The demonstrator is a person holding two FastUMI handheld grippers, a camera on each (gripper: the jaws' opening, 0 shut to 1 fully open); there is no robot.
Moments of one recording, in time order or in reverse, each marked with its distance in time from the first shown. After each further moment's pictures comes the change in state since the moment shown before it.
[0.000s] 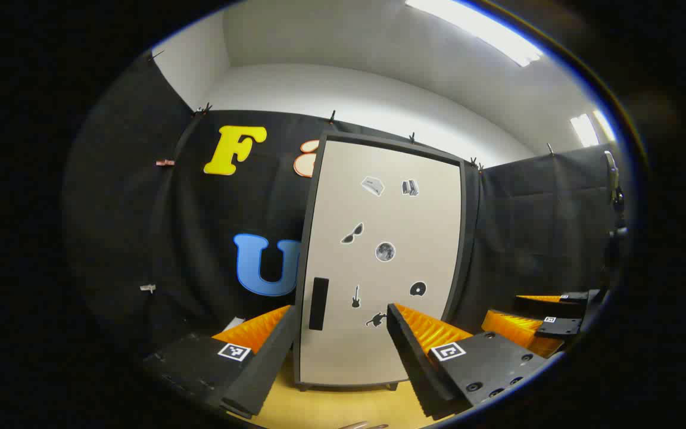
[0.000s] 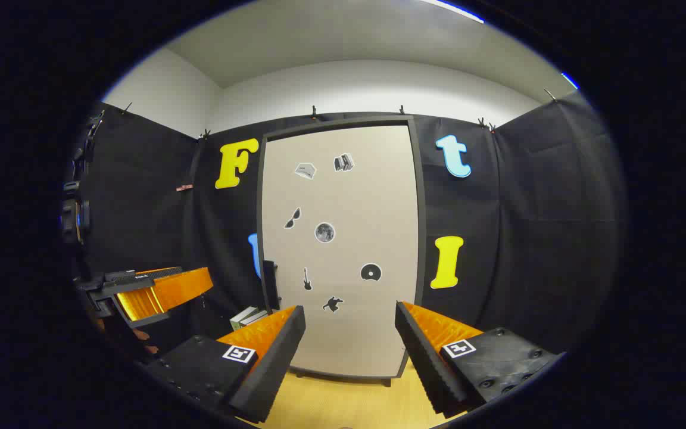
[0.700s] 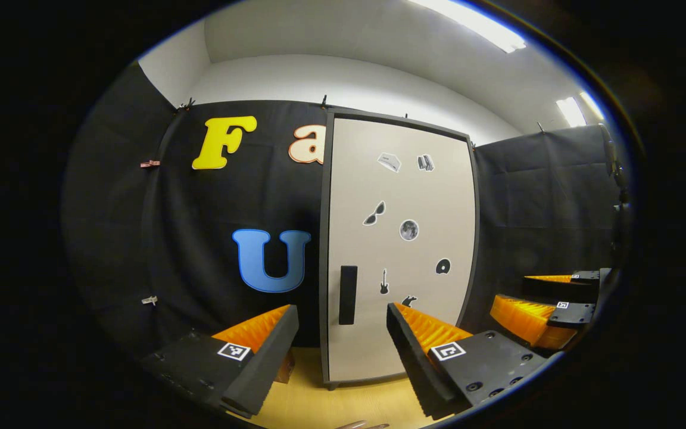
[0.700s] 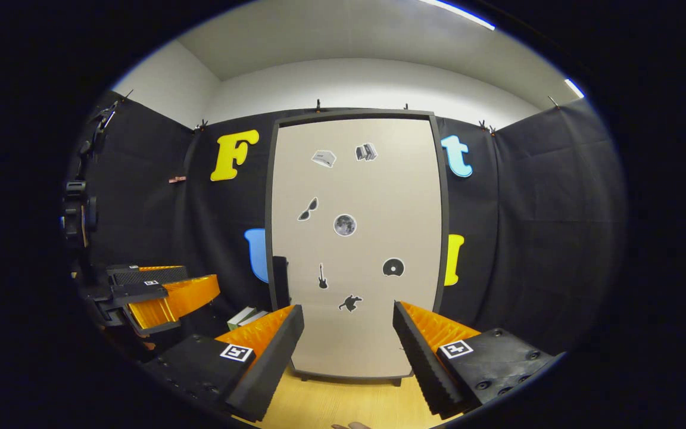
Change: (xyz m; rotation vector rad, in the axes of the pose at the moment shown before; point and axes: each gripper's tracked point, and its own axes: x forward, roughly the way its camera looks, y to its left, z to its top) left arm 0.031 0.051 -0.017 0.098 0.051 -0.081; right arm 0.027 0.059 -0.021 -0.026 0.004 -0.050
